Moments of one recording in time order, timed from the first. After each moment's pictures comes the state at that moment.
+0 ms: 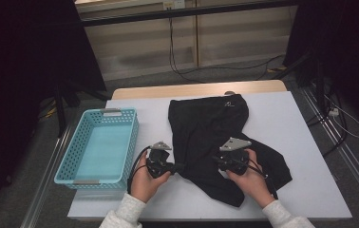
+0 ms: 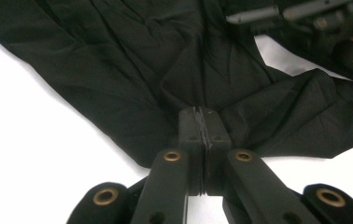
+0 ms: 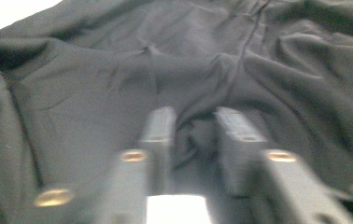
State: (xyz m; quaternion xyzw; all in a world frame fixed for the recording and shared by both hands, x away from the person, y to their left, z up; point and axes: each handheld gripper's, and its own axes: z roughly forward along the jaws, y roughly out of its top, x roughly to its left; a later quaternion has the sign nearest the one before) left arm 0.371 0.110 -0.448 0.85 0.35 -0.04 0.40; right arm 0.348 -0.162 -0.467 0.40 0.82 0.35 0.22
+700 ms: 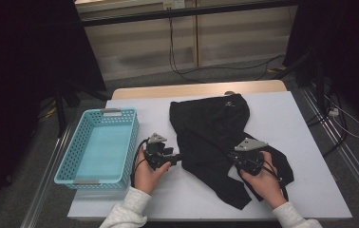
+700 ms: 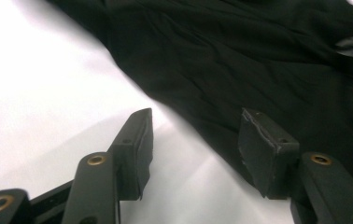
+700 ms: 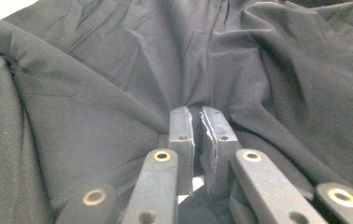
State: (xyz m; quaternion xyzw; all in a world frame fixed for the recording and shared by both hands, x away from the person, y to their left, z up) left arm 0.404 0.113 -0.462 0.81 0.39 0.07 0.42; right arm 0.337 -0.198 -0.467 0.43 0.80 0.35 0.22
